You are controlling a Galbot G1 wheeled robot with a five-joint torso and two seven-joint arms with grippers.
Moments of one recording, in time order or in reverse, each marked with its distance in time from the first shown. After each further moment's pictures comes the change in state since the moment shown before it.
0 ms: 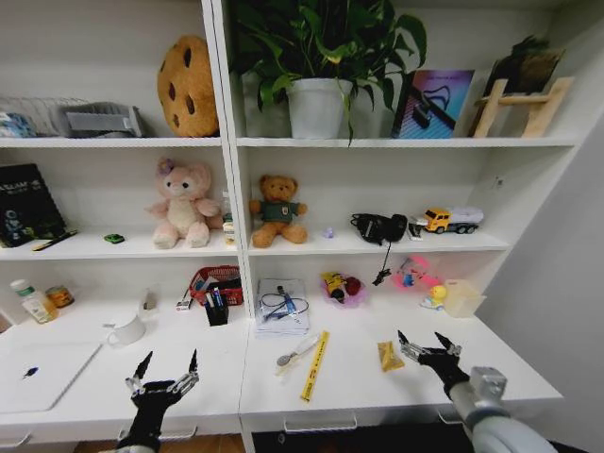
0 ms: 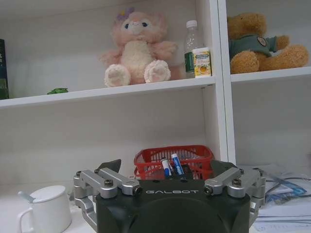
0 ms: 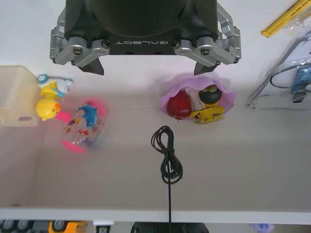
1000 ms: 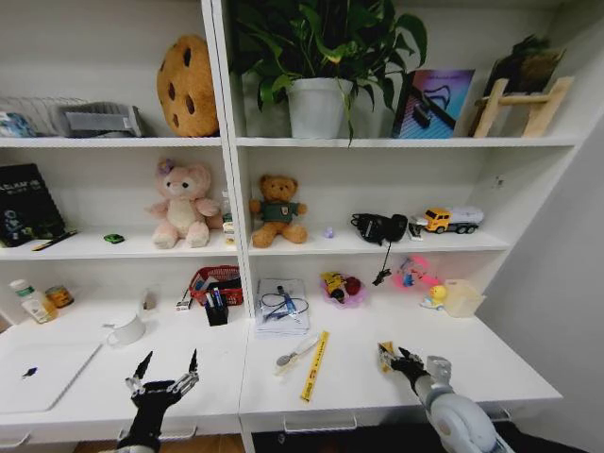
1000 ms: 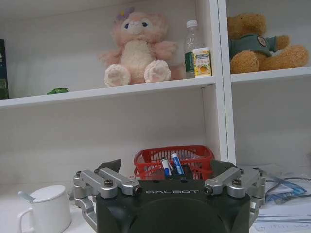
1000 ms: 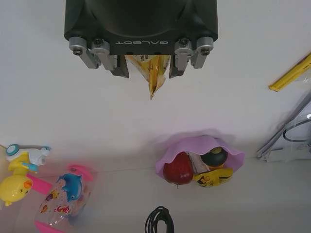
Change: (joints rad) left arm 0.000 0.000 0.000 0.000 0.000 0.000 0.000; right arm 0.152 0.021 -0.239 -0.228 0.017 -0.005 0.063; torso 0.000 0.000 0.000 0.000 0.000
